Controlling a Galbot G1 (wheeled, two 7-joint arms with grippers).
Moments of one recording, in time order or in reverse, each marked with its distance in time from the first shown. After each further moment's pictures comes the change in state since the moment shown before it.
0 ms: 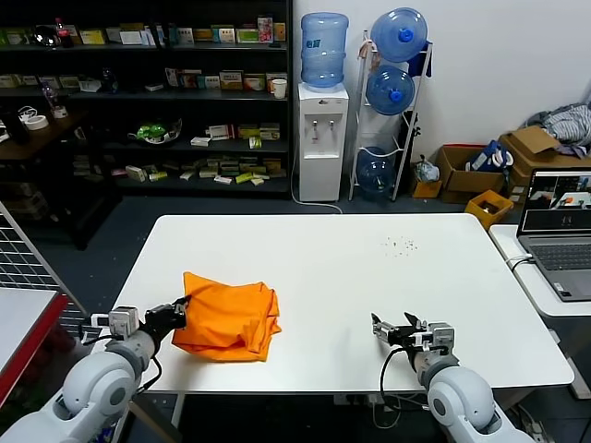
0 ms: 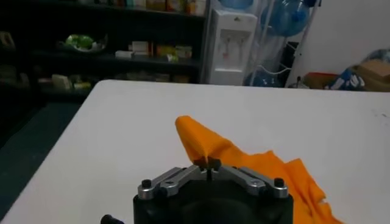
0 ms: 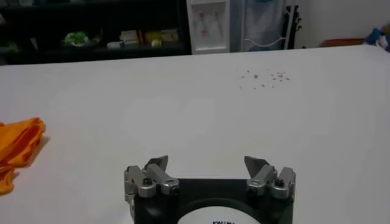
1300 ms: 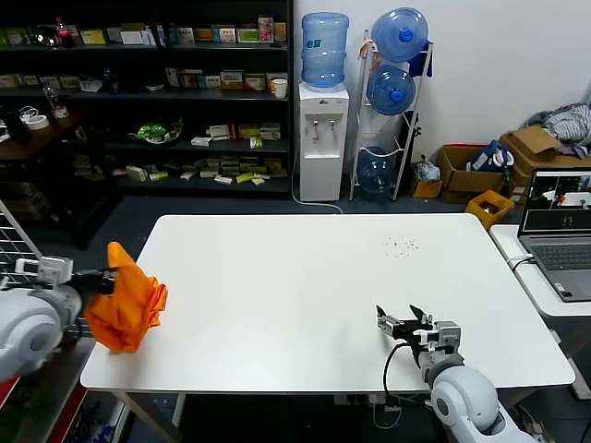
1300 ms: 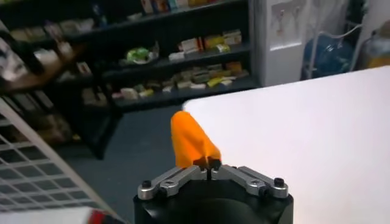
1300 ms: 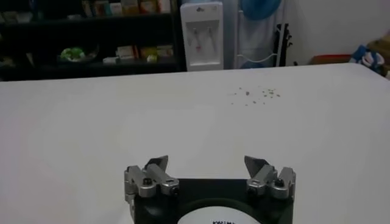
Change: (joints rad) left arm -0.091 0.434 -0.030 0.023 -0.327 0.064 -0.120; right arm -0.021 0.020 0.038 0.016 -0.040 0.038 -0.002
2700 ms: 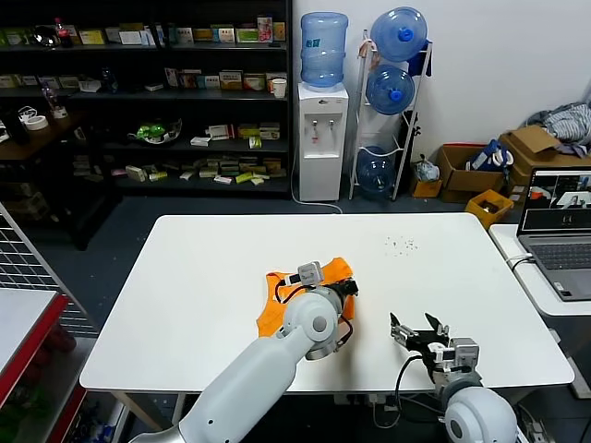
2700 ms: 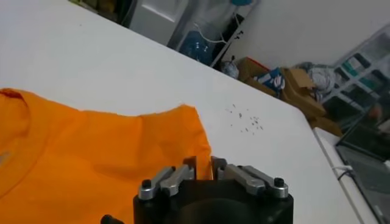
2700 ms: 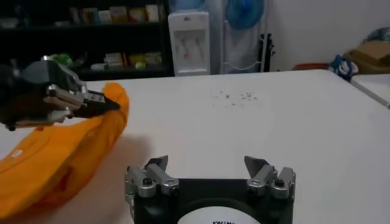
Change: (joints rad) left arm -0.525 -1.176 0.620 0.411 0.050 -0.112 -0.314; right arm -0.132 0.018 0.104 0.074 -0.076 0.051 -0.046
